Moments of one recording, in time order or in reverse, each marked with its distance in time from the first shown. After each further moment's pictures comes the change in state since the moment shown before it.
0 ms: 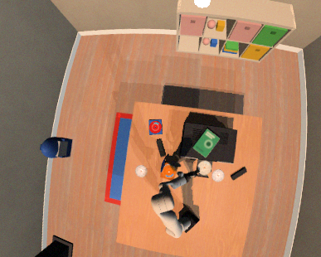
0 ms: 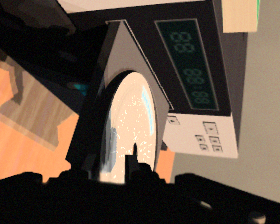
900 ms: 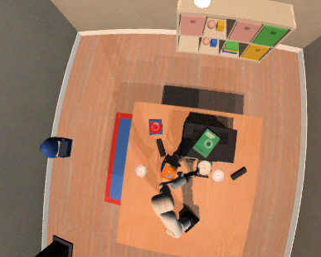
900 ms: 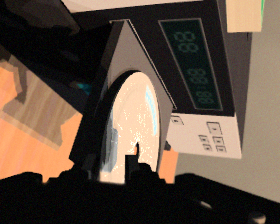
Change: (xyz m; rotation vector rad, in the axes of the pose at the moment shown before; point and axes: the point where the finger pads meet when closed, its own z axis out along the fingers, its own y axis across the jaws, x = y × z) arm 0.000 -0.002 0.000 0.013 -0.001 -0.003
